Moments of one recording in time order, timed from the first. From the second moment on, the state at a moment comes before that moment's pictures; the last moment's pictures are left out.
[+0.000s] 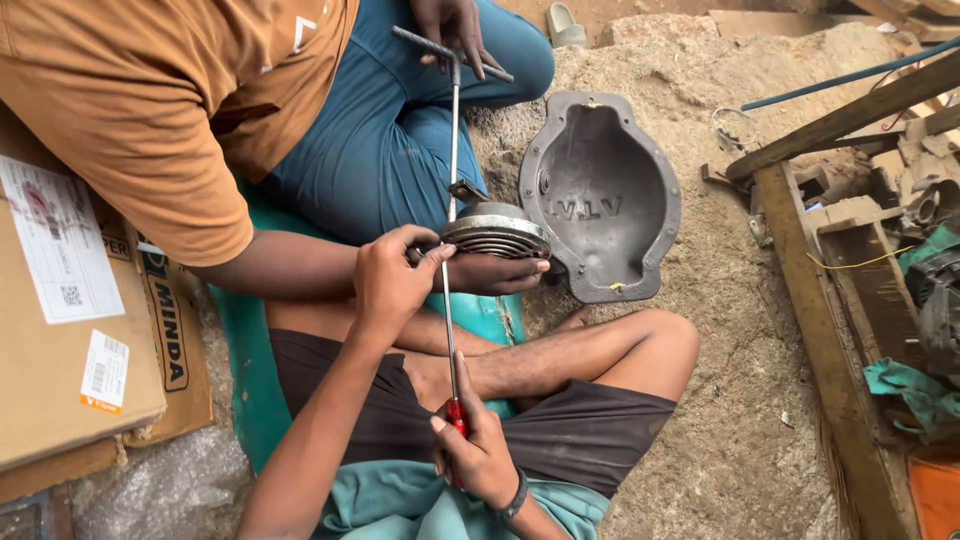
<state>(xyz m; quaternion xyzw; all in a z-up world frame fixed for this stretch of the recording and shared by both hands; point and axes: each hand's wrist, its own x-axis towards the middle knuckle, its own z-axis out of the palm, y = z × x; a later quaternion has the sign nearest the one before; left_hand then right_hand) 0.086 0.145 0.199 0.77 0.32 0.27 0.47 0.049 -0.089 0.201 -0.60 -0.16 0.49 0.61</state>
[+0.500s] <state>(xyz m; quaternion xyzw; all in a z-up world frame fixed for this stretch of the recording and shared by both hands) 0.092 0.138 0.207 0.80 0.34 0.24 0.43 0.055 -0.077 0.173 -0.66 -0.18 0.41 0.60</state>
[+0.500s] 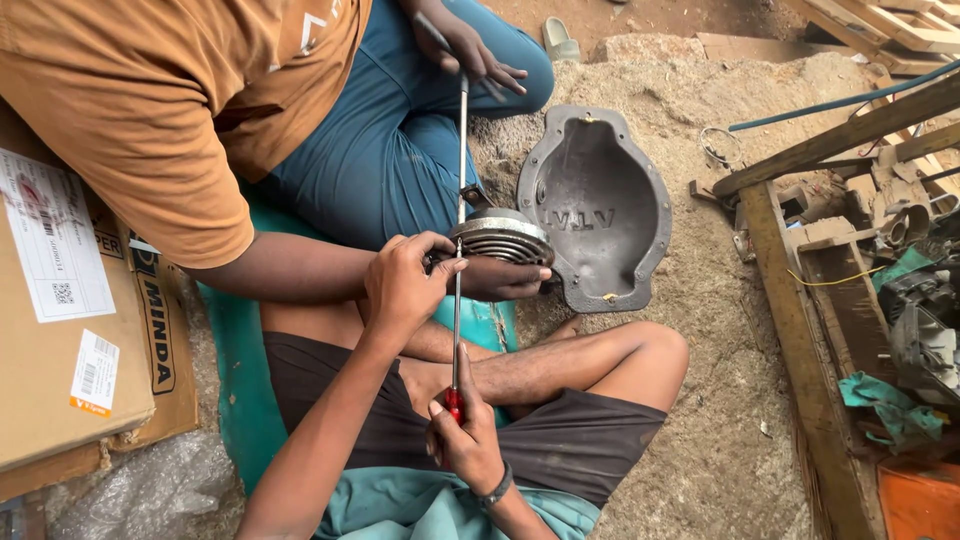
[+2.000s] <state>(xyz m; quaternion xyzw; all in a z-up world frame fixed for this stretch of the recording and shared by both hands) 0.111 0.142 0.190 0.83 0.34 0.27 0.36 0.045 -0.051 0.251 -0.18 0.17 0.53 0.81</state>
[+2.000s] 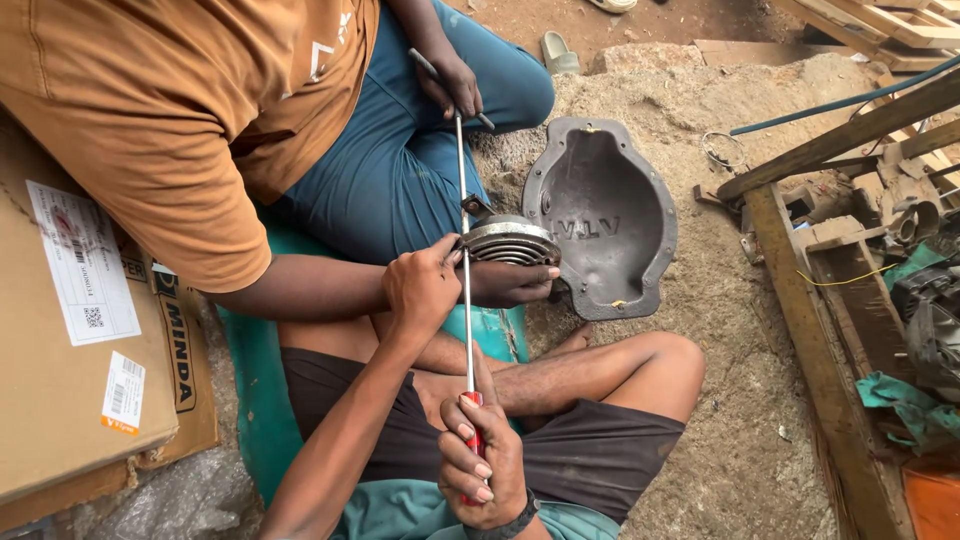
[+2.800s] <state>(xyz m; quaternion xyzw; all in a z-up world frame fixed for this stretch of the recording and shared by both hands) 0.113 0.143 0.192 0.81 0.37 0.27 0.37 0.041 -0.044 0.258 -0.23 0.18 0.53 0.80</state>
